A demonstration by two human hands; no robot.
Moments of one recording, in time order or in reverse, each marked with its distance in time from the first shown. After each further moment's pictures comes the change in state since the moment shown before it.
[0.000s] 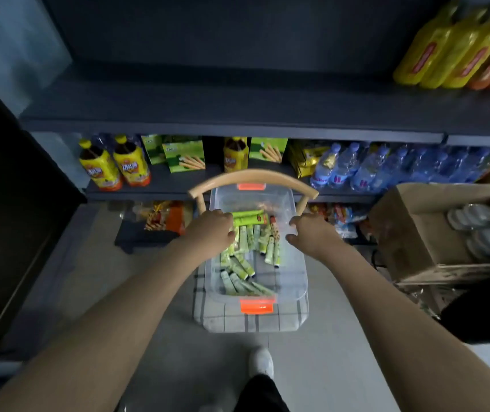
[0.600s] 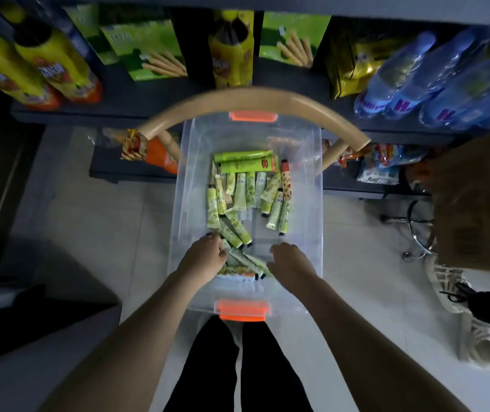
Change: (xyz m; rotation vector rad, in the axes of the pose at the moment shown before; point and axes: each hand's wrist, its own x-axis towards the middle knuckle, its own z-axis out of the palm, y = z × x) left_hand 0.110 -0.031 0.219 -0.380 -0.335 -0.399; right_hand 0.119 0.044 0.212 0.193 -0.490 0.042
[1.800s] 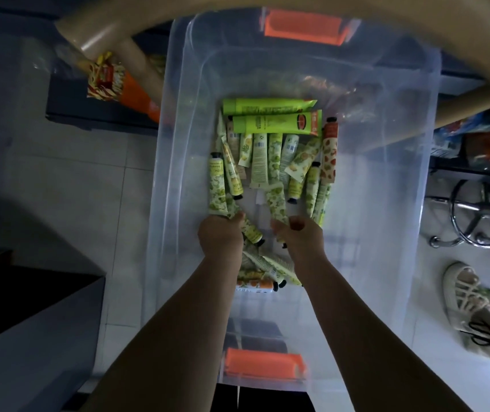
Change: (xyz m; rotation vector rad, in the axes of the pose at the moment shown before) left_hand 0.134 -0.023 0.080 -0.778 0.251 -0.688; right_hand 0.127 -0.002 0.055 1.056 0.249 0.432
